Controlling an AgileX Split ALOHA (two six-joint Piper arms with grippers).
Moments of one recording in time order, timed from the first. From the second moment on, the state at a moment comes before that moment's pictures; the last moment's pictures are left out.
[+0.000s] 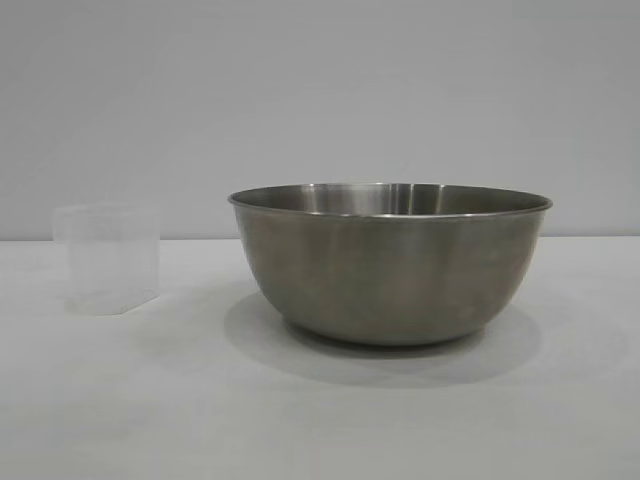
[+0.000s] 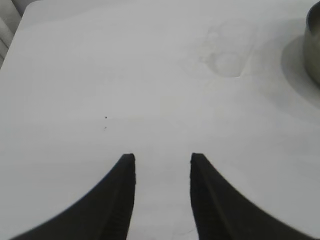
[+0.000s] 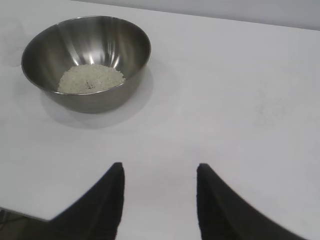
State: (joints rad) left arm 0.01 -0.02 -0.48 -0.04 1.12 0.05; right arm 0.21 -0.02 -0.49 0.13 1.15 -0.12
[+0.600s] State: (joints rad) left arm 0.01 -0.02 -0.48 -0.04 1.12 0.05; right arm 0.15 -0.02 -0.49 0.13 1.15 -0.12
